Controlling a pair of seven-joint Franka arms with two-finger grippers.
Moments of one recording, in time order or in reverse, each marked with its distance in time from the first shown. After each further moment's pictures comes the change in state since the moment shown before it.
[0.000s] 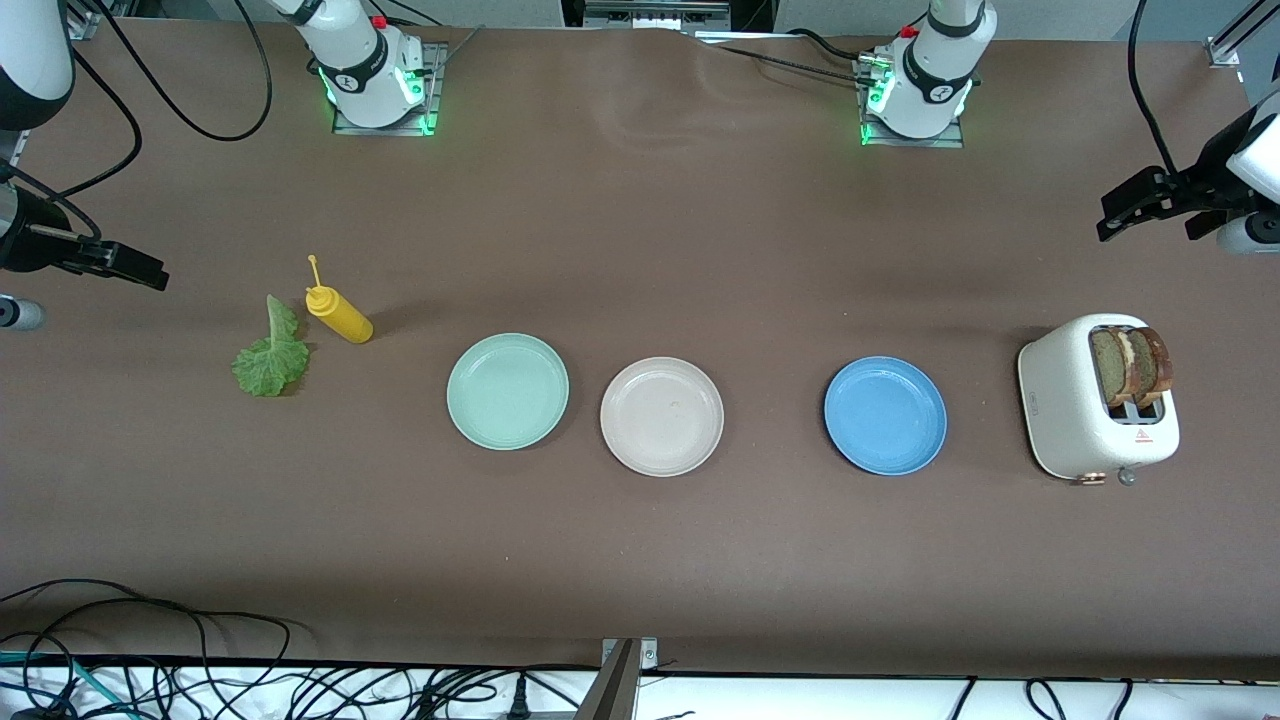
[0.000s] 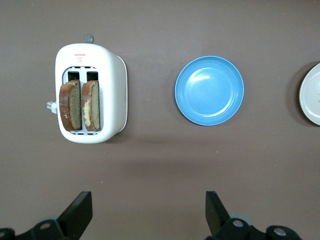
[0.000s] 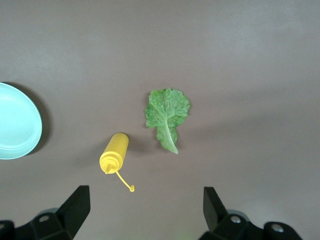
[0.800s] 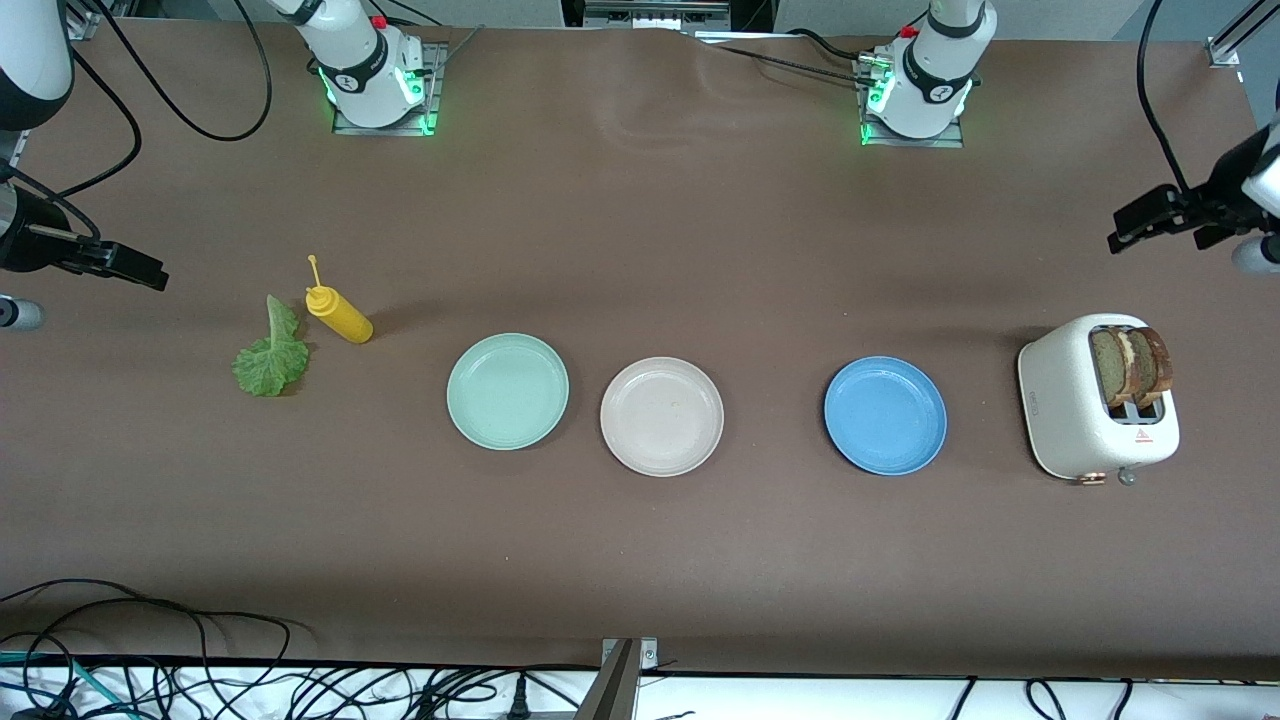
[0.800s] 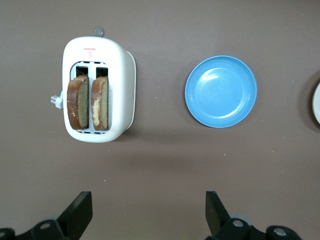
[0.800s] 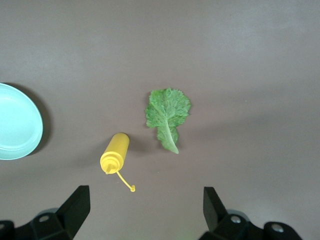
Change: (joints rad) left arm 0.053 0.055 0.004 0.001 0.001 0.013 0.000; right arm -0.001 0.000 -0.001 0.000 0.012 0.000 0.005
